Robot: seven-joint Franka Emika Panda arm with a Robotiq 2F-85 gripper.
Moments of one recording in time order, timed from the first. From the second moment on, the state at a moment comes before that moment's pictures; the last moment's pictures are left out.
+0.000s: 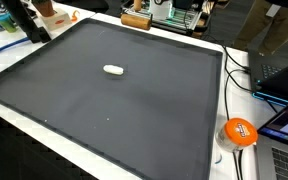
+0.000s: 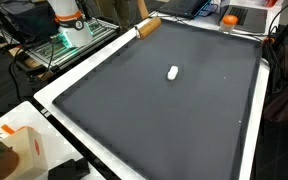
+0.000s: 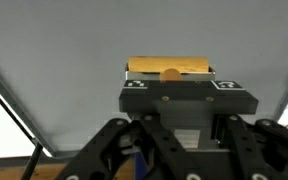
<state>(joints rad) 0.03 -0.68 0.12 -2.74 0.05 2.45 0.18</state>
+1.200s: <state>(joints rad) -0.15 -0.42 0.18 -2.75 -0.11 2.96 0.17</state>
